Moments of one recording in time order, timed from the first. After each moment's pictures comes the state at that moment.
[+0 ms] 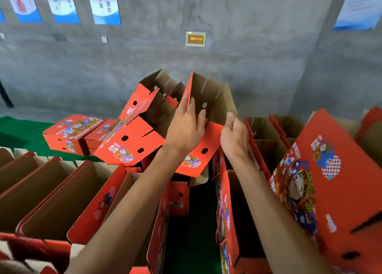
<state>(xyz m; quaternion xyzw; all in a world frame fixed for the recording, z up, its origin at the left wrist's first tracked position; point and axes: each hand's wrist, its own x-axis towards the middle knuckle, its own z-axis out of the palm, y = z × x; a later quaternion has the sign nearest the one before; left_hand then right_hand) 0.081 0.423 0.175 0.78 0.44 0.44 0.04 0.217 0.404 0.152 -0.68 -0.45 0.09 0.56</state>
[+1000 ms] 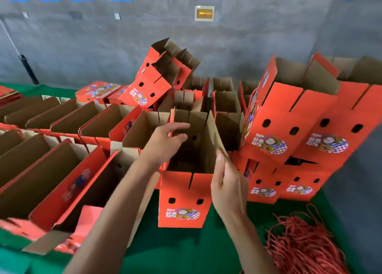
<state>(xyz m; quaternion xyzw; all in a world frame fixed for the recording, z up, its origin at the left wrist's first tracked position) 0.004 0.106 0.093 0.67 0.51 0.40 0.36 0.164 0.002 0.029 -0.64 -0.55 0.00 0.54</state>
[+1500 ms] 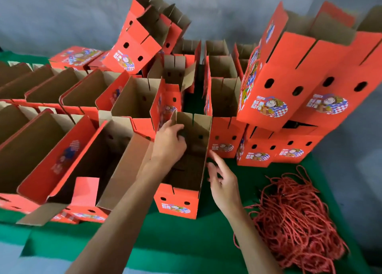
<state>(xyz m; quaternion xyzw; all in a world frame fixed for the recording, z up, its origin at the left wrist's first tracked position) 0.019 0.086 -0.007 0.73 0.58 0.28 0.23 0.177 -0.022 -0.099 -0.58 -0.52 0.30 0.55</state>
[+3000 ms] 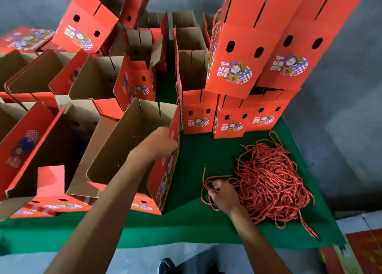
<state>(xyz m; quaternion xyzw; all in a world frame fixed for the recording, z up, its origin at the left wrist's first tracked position) 0.058 0.050 -0.017 0.71 0.57 -0.01 0.42 0.252 -0.103 -0.219 -0.79 -0.44 0.36 0.22</state>
